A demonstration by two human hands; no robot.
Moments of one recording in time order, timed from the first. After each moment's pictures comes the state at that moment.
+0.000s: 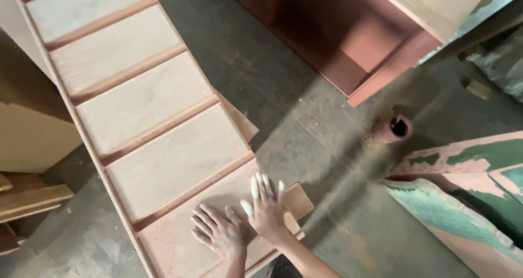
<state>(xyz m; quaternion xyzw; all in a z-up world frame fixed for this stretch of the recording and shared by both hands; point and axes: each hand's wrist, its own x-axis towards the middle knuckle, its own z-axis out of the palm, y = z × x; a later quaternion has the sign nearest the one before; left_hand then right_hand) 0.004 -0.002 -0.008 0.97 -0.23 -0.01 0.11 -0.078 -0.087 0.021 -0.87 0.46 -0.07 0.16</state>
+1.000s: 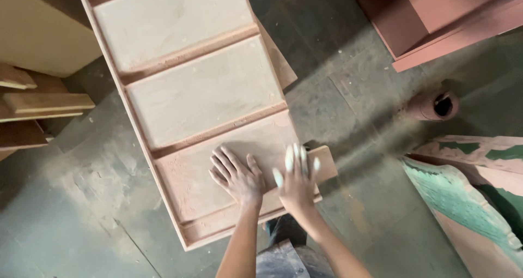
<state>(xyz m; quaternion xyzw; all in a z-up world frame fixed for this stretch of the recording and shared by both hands) 0.004 -0.008 0.014 0.97 -0.23 -0.08 0.07 -0.109 -0.069 0.030 -0.88 0.45 -0.05 0.15</state>
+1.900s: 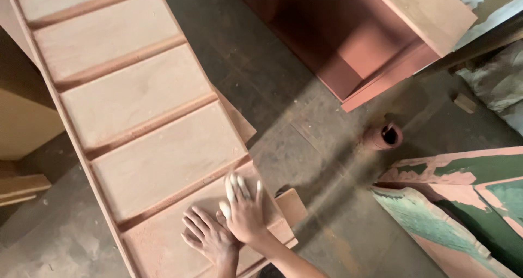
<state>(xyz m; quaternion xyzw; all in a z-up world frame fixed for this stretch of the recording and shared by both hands) 0.004 0.002 -0.015 0.96 -0.24 -0.02 0.14 -0.039 -0.091 0.038 -0.90 0.39 -0.09 0.18</state>
